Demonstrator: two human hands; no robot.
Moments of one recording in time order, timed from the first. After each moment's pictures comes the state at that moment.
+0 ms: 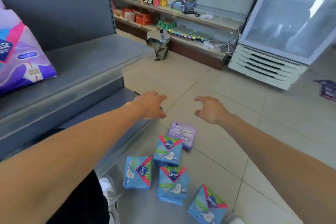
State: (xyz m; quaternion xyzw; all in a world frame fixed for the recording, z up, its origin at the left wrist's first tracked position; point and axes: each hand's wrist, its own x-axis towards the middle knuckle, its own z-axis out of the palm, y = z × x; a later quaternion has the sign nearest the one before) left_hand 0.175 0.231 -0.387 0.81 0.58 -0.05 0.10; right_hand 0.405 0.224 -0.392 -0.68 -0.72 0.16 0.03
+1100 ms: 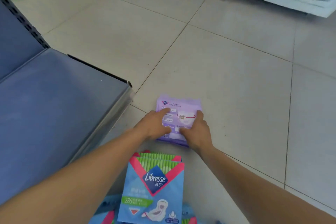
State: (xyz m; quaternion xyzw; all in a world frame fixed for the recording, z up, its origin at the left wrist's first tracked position) left_hand 0.278 0.418 -0.771 0.73 0.56 -0.05 0.38; right_hand 0.435 0.354 -0.775 -0.81 -0.43 0.37 0.17
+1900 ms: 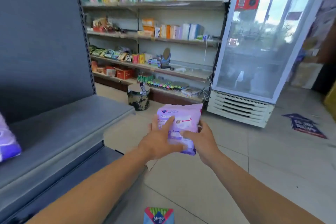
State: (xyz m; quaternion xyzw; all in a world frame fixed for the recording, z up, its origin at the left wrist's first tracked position) left_hand 0.247 0.284 -0.354 0.80 0.52 0.19 0.24; right_hand 0.409 0.256 -0.349 -0.57 -0.43 0.42 0.57
